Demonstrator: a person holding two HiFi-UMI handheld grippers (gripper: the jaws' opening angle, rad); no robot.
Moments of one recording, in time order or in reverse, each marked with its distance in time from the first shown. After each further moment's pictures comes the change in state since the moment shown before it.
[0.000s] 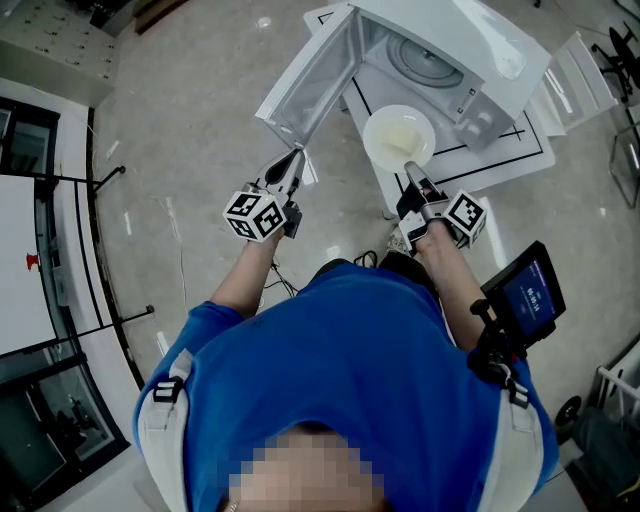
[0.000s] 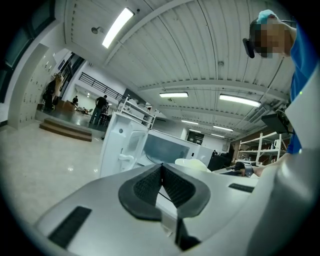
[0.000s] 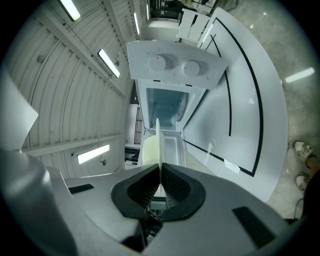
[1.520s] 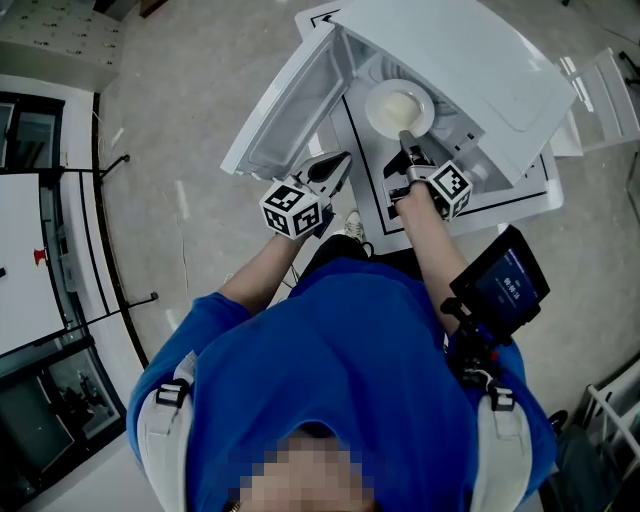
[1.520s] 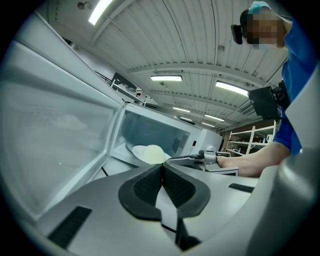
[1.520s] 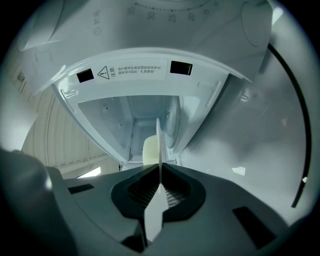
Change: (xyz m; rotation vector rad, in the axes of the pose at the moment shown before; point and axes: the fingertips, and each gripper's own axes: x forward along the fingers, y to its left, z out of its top) left arm 0.189 -0.025 -0.027 0.012 0.167 -0.111; right arm 0.162 -0.056 0.133 0.165 -0.127 -0.054
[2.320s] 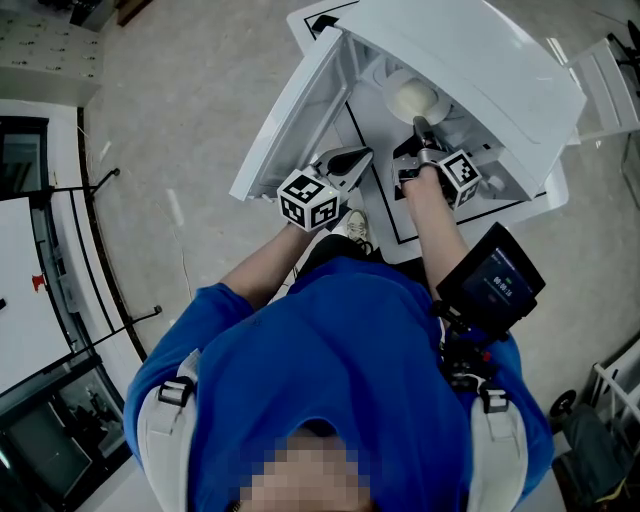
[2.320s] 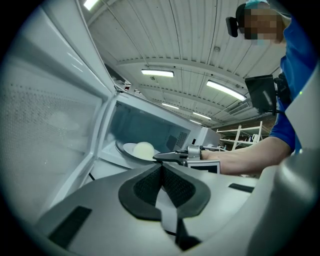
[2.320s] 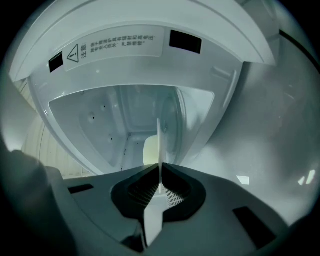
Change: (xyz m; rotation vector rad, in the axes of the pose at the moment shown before) left arm 0.045 -0.016 0.011 0.025 0.056 -0.169; right arm 0.017 0.011 0.051 0.036 -0.201 -0.024
